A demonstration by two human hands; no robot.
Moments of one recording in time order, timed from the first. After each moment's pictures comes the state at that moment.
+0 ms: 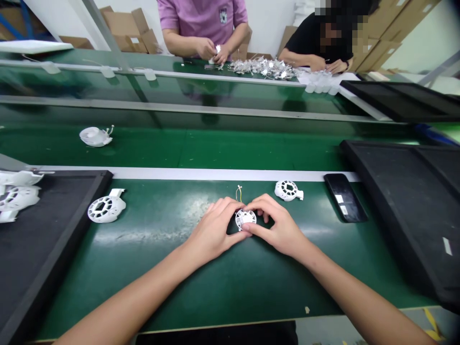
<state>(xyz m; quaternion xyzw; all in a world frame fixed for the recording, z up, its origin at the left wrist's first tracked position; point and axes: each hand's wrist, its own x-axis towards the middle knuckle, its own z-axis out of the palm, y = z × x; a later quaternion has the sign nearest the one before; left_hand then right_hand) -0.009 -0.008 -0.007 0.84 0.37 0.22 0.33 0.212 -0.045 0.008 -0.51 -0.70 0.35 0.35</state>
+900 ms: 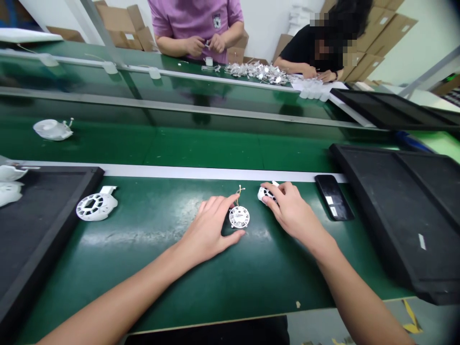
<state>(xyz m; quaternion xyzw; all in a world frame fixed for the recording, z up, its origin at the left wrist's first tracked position) -0.008 -0.014 0.003 0.85 0.39 0.19 0.29 0.253 -0.038 0.025 -0.69 -0.71 0.10 0.11</state>
